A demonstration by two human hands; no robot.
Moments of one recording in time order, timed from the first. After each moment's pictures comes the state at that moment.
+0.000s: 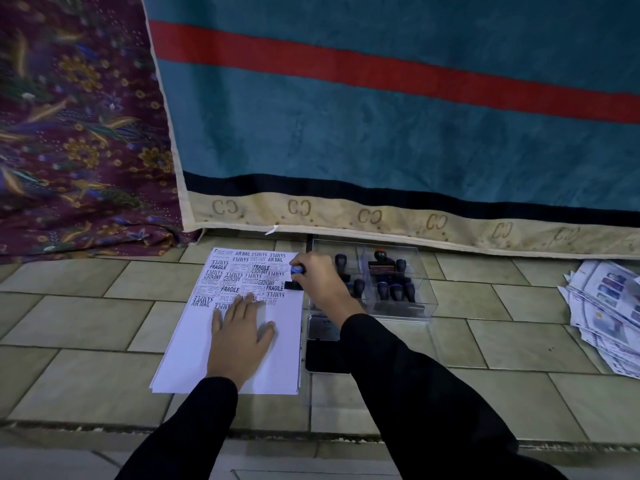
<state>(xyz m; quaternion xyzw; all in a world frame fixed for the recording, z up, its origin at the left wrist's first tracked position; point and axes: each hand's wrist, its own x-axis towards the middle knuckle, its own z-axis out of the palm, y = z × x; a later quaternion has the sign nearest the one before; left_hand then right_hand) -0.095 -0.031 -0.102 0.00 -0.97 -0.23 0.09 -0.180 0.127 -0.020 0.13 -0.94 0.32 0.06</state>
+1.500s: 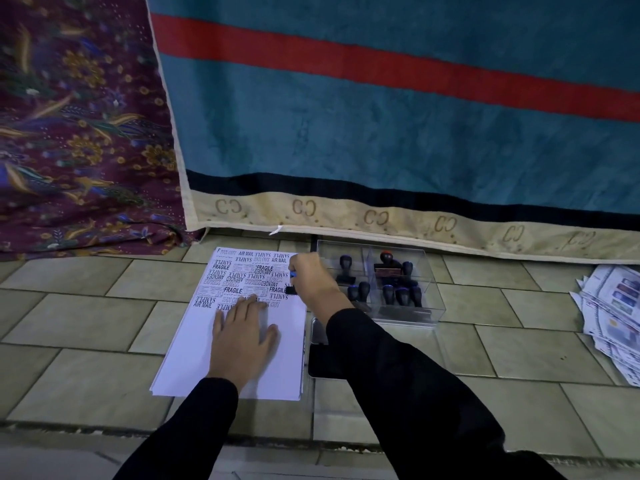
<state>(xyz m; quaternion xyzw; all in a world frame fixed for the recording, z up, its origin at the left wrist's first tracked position) -0.095 -0.028 -0.096 0.00 -0.97 -0.21 0.10 -0.184 0.108 -0.010 0.13 -0.97 0.22 0.00</state>
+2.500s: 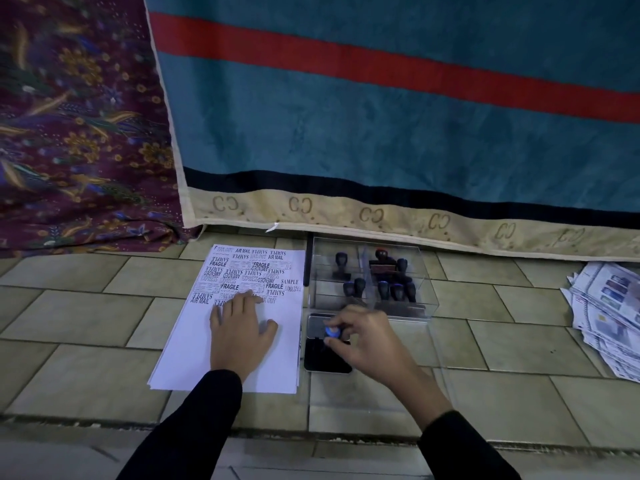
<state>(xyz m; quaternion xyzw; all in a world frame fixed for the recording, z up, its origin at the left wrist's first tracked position) -0.099 -0.024 -0.102 0.03 -0.97 -0.18 0.13 -0.065 0.203 -0.017 0.20 -0.90 0.39 0.05</state>
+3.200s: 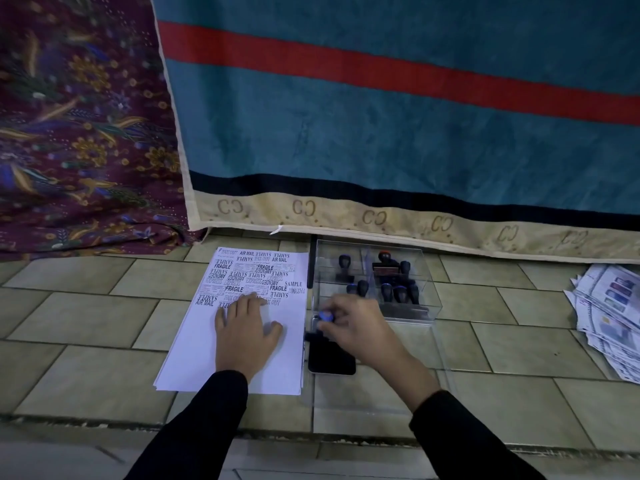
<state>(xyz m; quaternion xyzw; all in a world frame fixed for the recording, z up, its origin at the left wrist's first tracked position) -0.101 -0.024 -0.104 0.03 -0.97 -0.19 0.14 -0.081 0.183 -0.006 0.16 -0.91 0.38 0.04</state>
